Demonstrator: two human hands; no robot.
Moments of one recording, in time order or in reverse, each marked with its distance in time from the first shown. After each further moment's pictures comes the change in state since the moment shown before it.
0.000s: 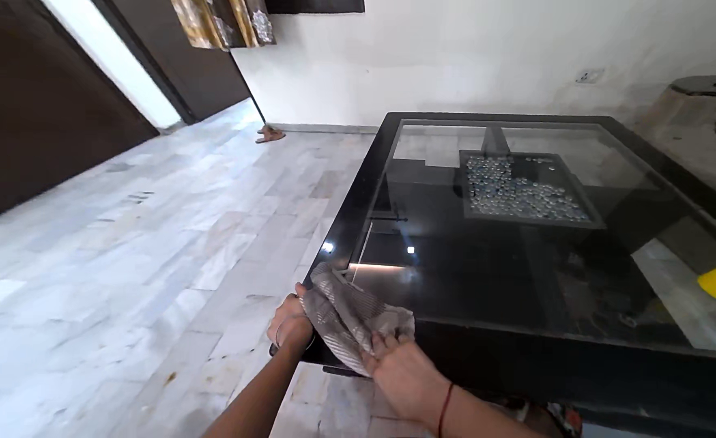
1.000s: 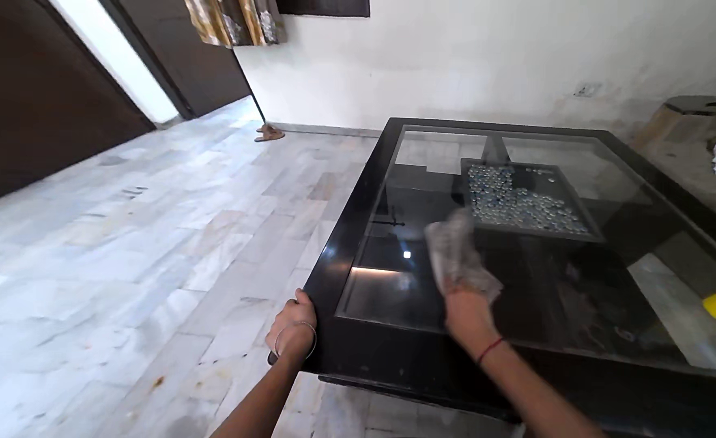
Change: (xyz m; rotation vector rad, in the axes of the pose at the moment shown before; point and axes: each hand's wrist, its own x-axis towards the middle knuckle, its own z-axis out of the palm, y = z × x) left_hand 0.006 0.005 -0.002 -0.097 -0.033 -0.075; right_hand -0.011 0.092 -0.031 0.125 0.191 0.691
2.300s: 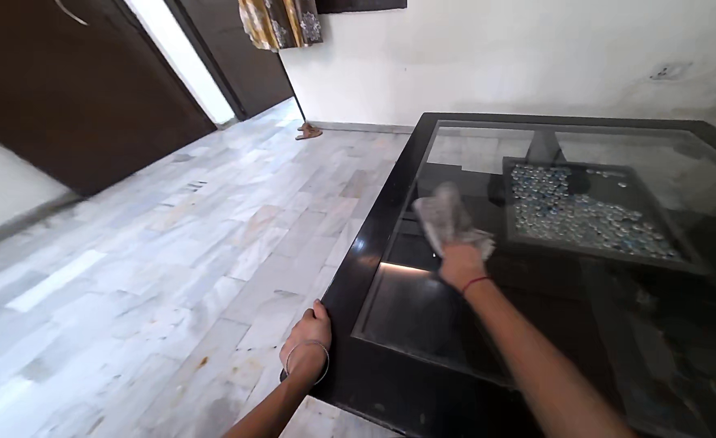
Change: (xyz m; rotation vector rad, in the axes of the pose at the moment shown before) left_hand 0.005 0.004 0.000 0.084 -0.019 -0.027; right_hand 0.121 -0.032 -0.046 0.113 0.041 -0.087
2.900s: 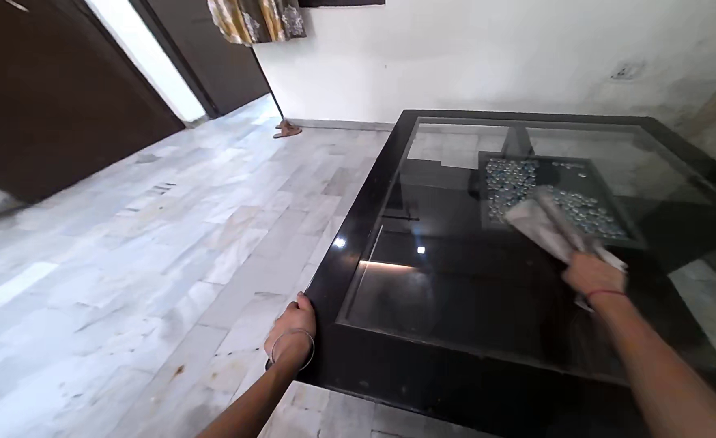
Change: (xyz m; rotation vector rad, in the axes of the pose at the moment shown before) left_hand 0.002 -0.002 0.005 -0.019 0.022 0.015; right_hand -0.066 0.230 -0.011 -0.097 0.176 0.570
